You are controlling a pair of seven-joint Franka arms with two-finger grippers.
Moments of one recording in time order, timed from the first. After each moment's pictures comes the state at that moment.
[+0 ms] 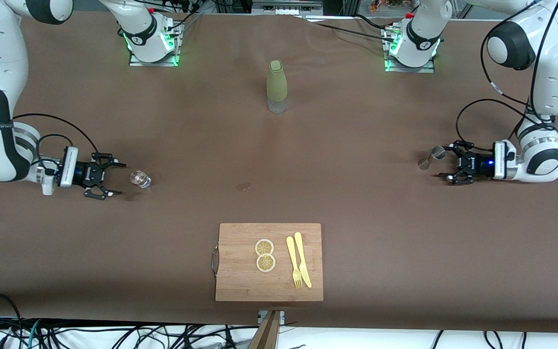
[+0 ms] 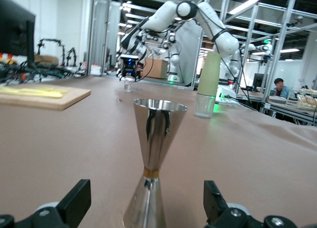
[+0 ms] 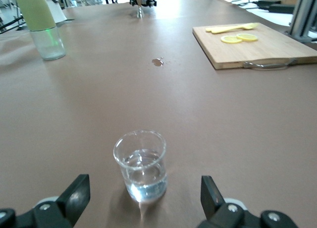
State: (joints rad) left arm 0.25 1.02 0.34 -1.65 -1.14 1.18 2.71; right arm -0.09 0.76 -0.29 -1.79 1.14 1.66 -2.56
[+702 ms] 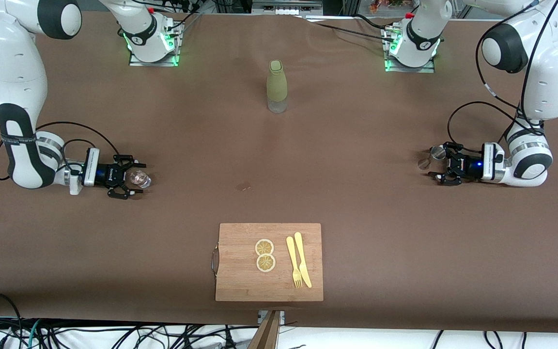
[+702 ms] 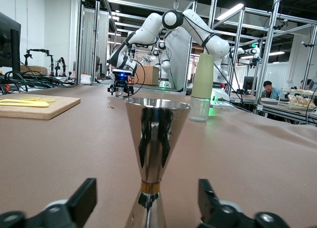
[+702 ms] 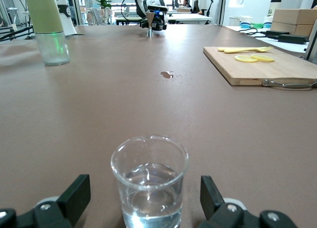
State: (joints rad) left arm 0.23 1.03 0.31 -1.65 -1.14 1.17 2.73; right arm -0.09 0.86 -0.25 -1.79 1.24 1.62 -2.70
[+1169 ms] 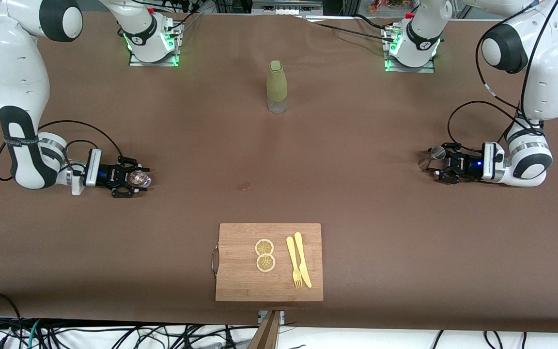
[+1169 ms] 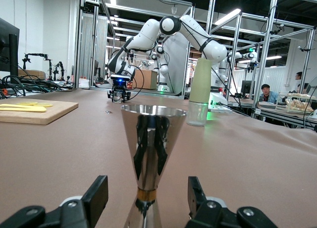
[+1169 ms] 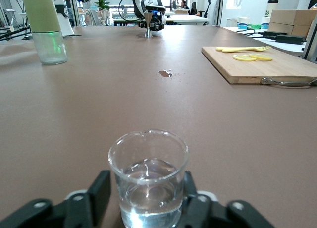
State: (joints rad) left arm 0.23 1.03 0.31 -1.65 -1.14 1.15 2.74; right arm -0.09 0.87 -0.25 -1.78 1.25 1.62 -2.71
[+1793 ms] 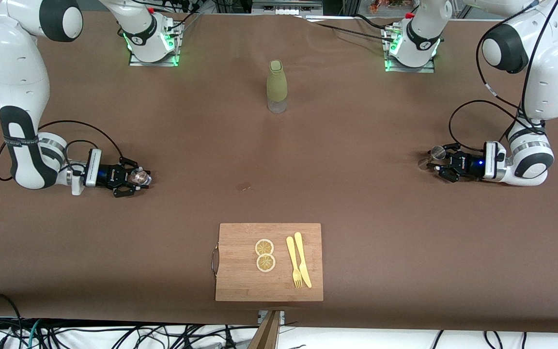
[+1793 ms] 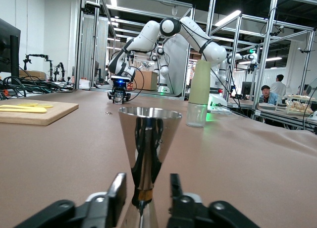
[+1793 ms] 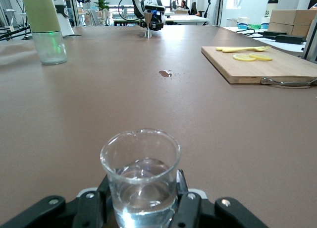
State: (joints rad) left arm 0.23 1.03 0.33 -1.65 -1.14 1.14 2.74; right arm -0.09 0.87 -0.24 -1.78 1.25 1.62 -2.71
